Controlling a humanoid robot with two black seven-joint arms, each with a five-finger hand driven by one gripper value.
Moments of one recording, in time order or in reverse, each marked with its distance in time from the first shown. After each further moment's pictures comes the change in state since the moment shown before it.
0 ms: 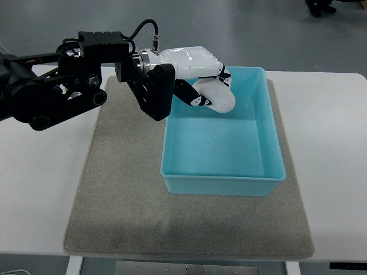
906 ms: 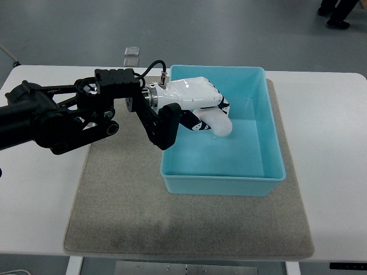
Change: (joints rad) left arm 0.086 -0.077 0.071 0.064 0.078 0.106 0.005; right arm 0.000 0.000 0.000 0.000 0.000 0.000 0.001
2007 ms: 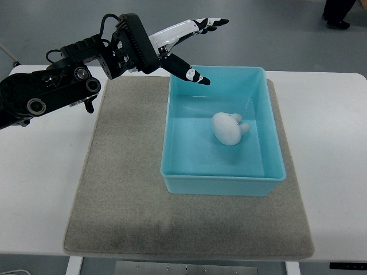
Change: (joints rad) left arm -0.032 0.093 -0.066 0.023 -0.831 -0.016 0.002; right arm 0.000 0.000 0.000 0.000 0.000 0.000 0.000
